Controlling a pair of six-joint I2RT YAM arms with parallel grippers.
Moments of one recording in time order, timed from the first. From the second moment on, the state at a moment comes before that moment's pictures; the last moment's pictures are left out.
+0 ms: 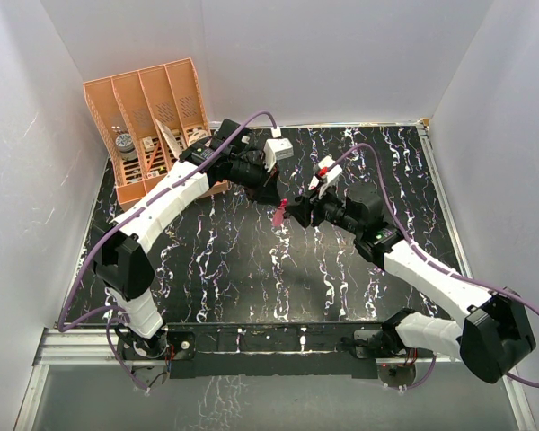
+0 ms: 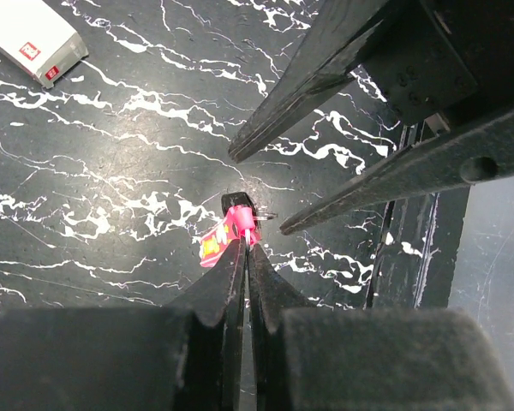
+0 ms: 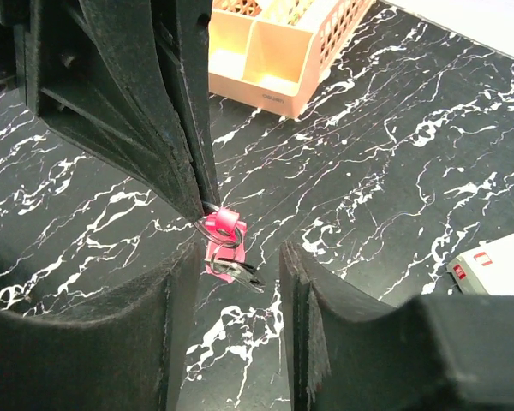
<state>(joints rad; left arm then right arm) -0.59 1.74 1.67 -0.80 0.72 0.28 0.54 1.13 0.73 0.23 -0.32 0.08</state>
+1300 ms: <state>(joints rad) -0.58 1.74 1.69 -0.86 0.79 0.43 0.54 1.16 0.73 0.26 -0.42 0.07</state>
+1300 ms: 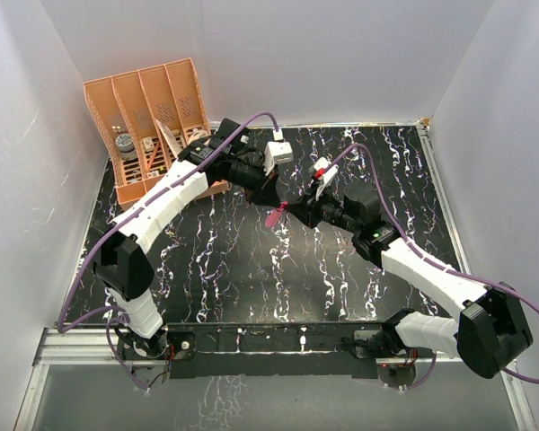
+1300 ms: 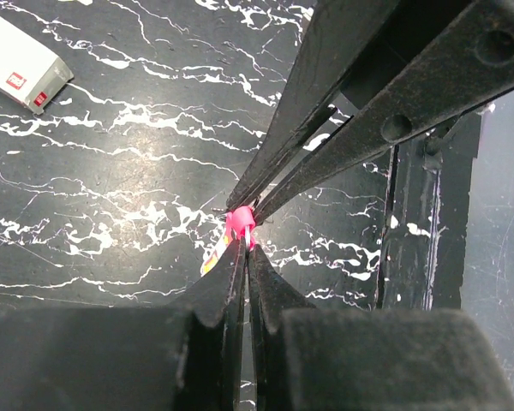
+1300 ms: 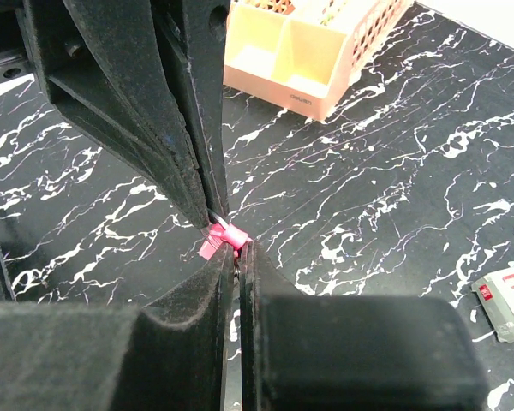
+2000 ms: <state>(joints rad) -0.59 1.66 1.57 -0.71 0.68 0.34 0.54 1.14 0.73 0.29 -0.35 0.07</state>
